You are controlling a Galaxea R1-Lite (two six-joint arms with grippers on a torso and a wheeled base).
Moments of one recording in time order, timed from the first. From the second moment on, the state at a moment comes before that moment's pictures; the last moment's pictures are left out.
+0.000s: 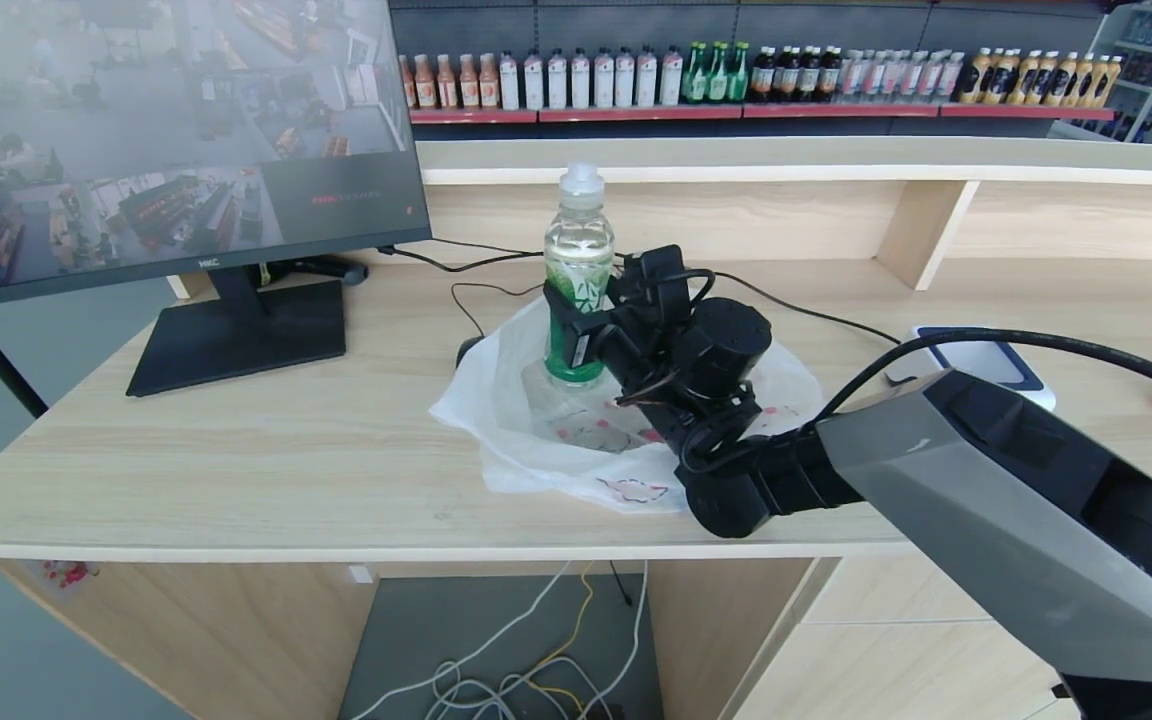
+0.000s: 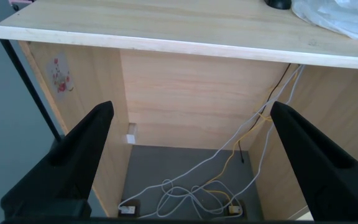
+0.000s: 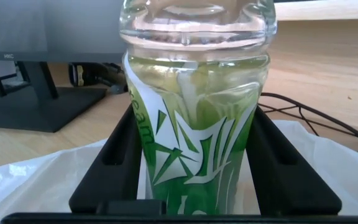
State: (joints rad) left arm 0.00 0.00 0.00 0.00 0.00 0.00; right arm 0.62 2.43 -1.59 -1.25 -0.04 -0.07
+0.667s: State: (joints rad) left arm 0.00 0.00 0.00 0.00 0.00 0.00; right arm 0.62 2.38 -1.50 -1.24 -0.04 -0.05
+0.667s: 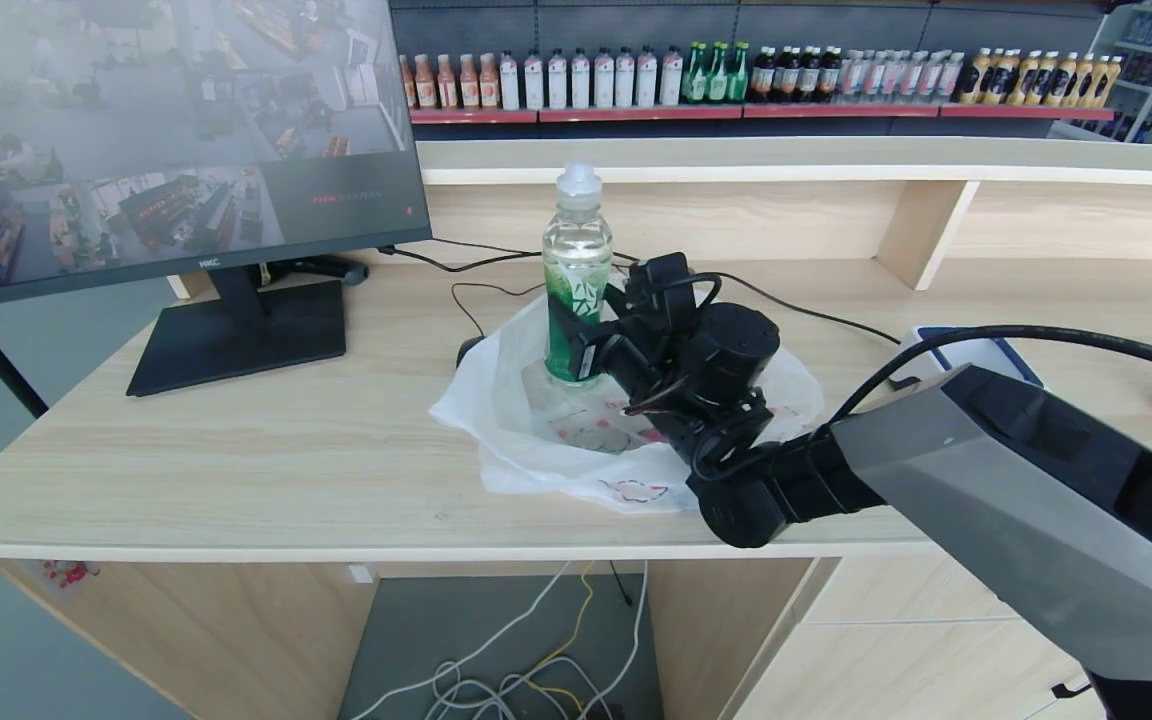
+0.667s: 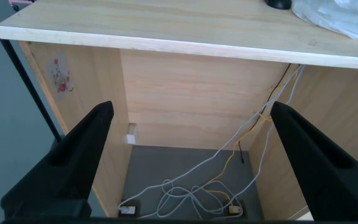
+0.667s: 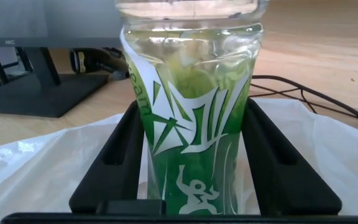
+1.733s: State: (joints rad) left arm 0.00 0.00 0.00 0.00 0.00 0.00; right arm 0.62 2.20 -1.09 -1.48 -0.03 -0.01
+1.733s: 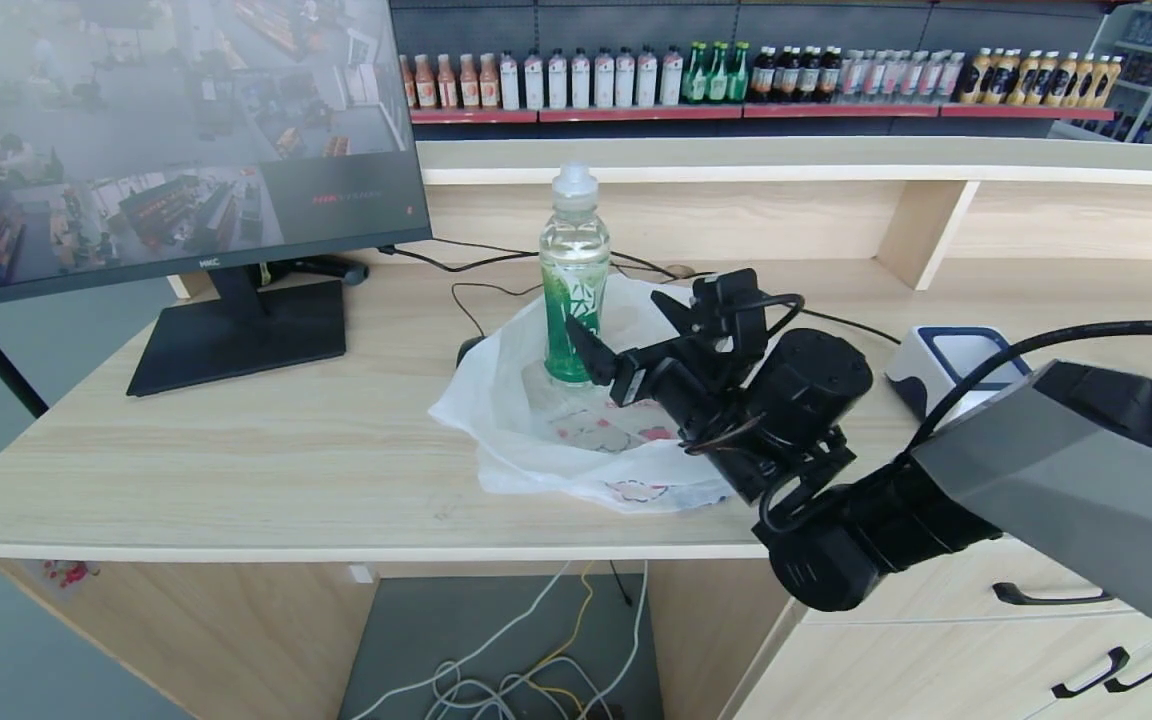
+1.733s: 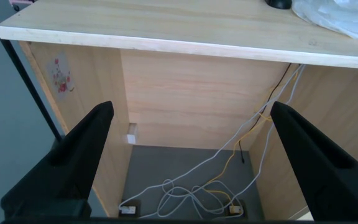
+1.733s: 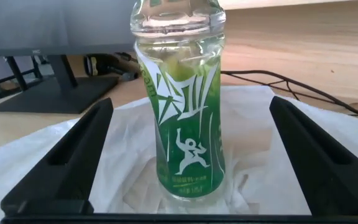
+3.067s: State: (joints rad) left arm 0.00 0.00 0.00 0.00 0.00 0.00; right arm 0.62 1.97 -0.81 -1.57 -0.04 -0.03
